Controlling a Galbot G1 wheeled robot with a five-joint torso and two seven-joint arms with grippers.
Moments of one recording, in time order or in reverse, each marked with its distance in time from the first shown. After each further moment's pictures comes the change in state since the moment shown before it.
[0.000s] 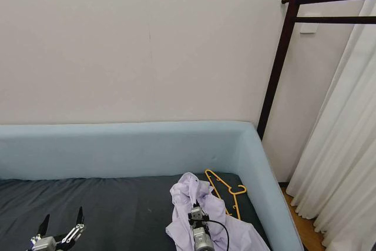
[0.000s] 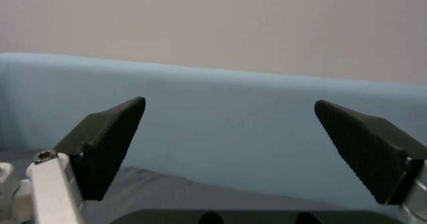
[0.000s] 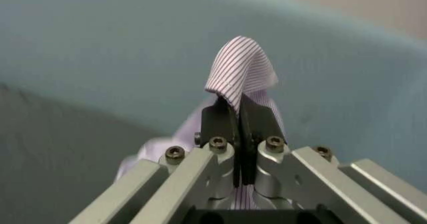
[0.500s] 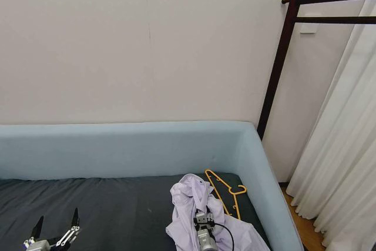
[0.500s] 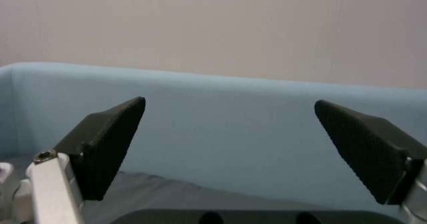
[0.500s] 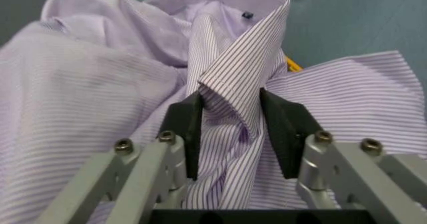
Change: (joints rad) left arm 0.041 -0.009 -0.040 -0.045 0.000 0.000 0.001; right arm 0.054 0.044 0.021 -0.253 0.095 -0.150 0.075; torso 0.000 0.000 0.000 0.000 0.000
